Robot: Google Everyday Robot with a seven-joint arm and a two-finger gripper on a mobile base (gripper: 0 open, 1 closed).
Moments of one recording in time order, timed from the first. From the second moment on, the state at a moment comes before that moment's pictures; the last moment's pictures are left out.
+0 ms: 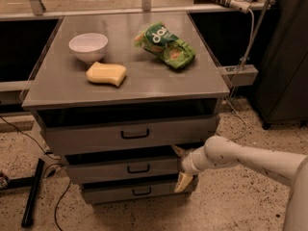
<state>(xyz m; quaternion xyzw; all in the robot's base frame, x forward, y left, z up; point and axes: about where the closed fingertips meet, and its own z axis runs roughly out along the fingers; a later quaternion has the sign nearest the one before) 0.571 -0.099 0.431 -0.71 0.63 0.11 0.31</state>
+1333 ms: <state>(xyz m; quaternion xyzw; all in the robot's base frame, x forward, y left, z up) 0.591 -0.095 0.409 -0.70 0.63 0.11 0.32</state>
